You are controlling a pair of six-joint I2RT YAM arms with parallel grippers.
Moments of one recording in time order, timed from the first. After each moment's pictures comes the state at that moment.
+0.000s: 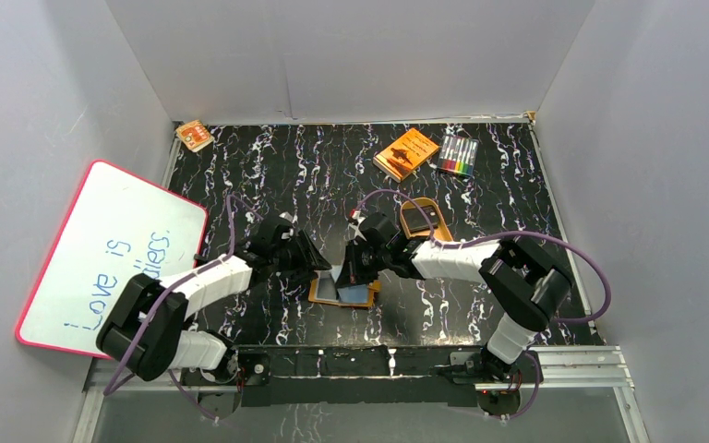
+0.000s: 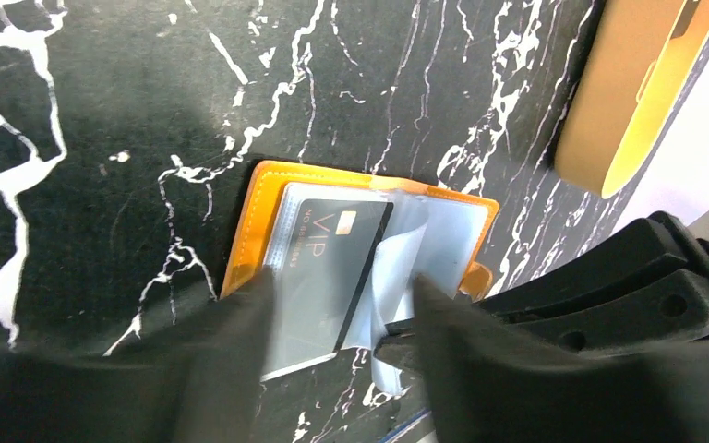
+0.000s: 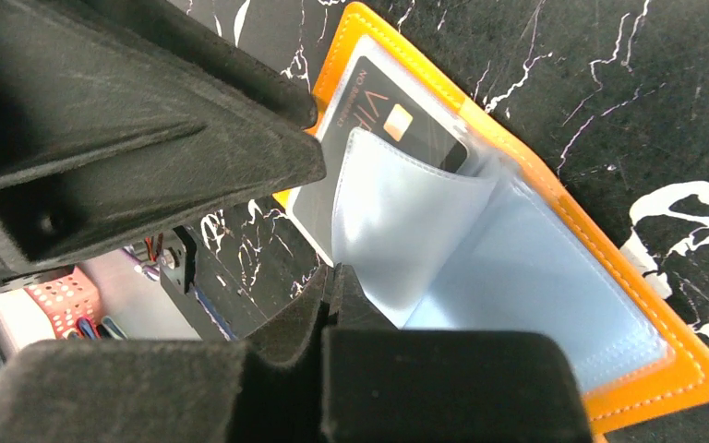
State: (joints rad) left arm -0.52 1.33 0.55 -0.09 0.26 -0.98; right arm 0.90 1.66 0.83 0.04 -0.38 0.77
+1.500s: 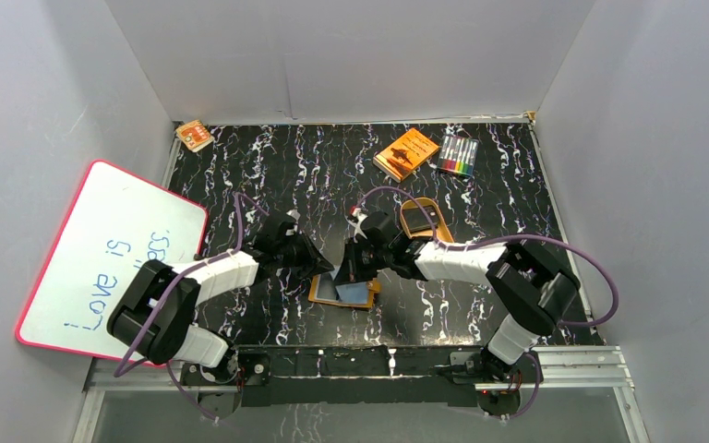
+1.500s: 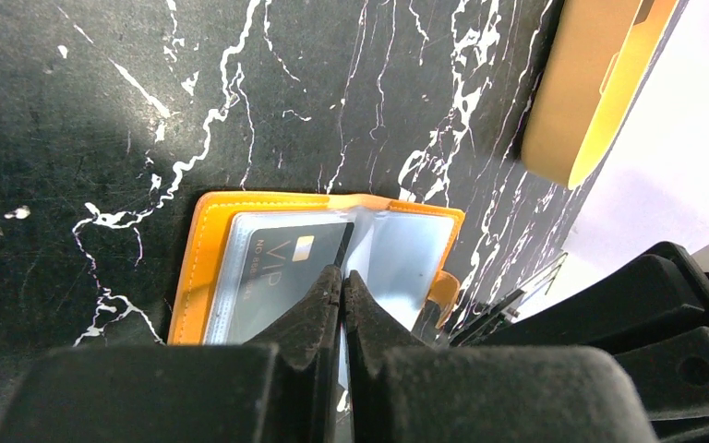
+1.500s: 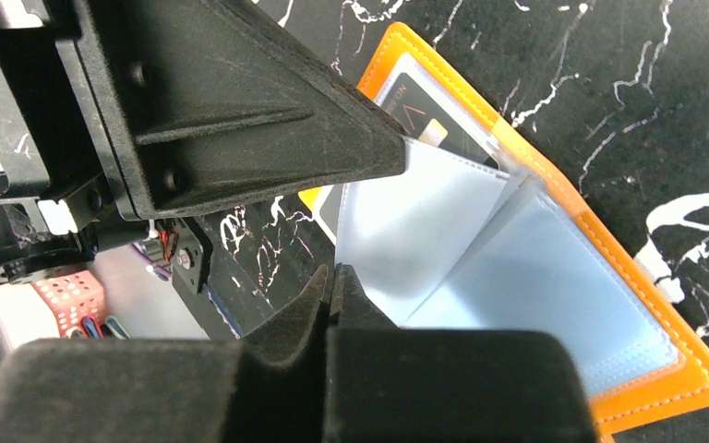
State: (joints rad) left arm -0.52 1.42 0.57 0.02 0.34 -1.01; right arm 0.91 1.63 0.83 0.07 -0.38 0.76
